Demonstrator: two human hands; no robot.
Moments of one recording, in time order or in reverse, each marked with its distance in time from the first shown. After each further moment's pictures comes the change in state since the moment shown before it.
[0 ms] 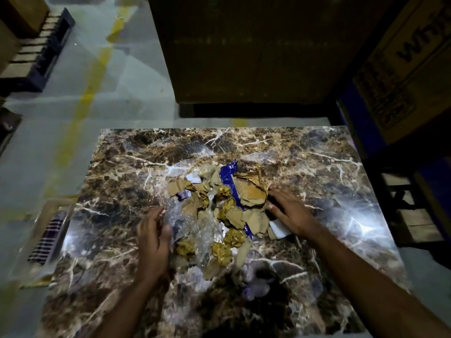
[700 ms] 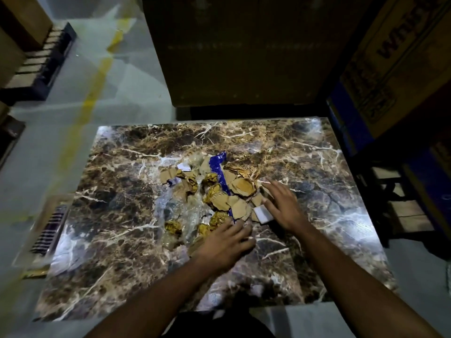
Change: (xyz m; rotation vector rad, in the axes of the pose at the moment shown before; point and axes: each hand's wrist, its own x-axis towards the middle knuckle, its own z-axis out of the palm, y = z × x) left_hand -0.077 0.079 0.114 0.968 -0.721 1.044; right_hand -0.057 0.007 0.012 0.116 0.170 0.033
